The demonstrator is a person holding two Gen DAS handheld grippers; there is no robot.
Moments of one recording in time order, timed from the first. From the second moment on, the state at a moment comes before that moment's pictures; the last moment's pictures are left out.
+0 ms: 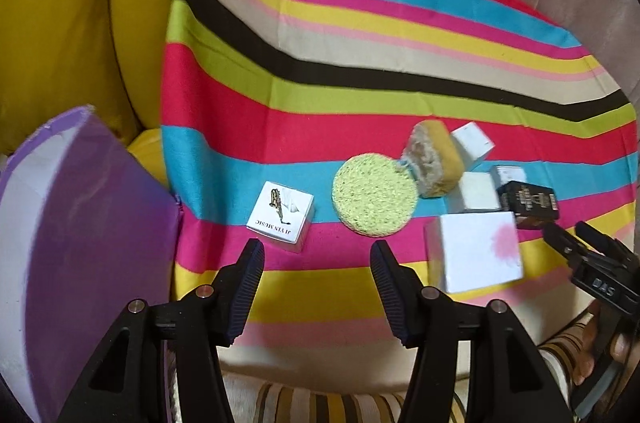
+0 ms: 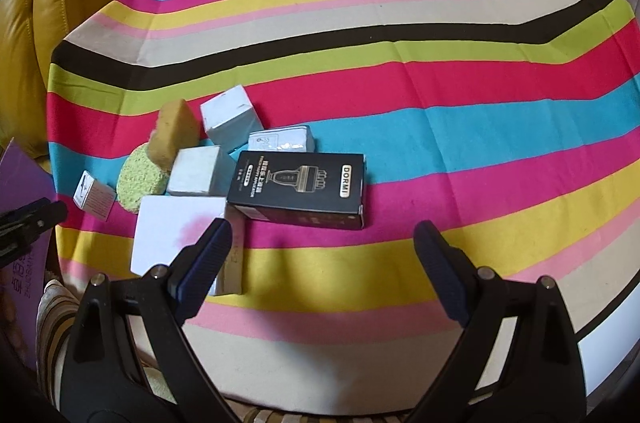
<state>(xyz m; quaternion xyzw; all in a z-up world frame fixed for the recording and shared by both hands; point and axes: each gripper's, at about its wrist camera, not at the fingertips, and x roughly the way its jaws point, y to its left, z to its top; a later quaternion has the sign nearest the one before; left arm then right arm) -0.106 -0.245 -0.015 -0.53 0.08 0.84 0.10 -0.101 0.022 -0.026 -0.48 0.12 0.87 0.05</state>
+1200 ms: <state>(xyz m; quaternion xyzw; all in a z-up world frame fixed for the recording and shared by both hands) -0.151 -0.252 -0.059 -0.54 0.06 0.83 0.08 -0.147 0.004 -0.045 -0.49 0.11 0.86 0.07</state>
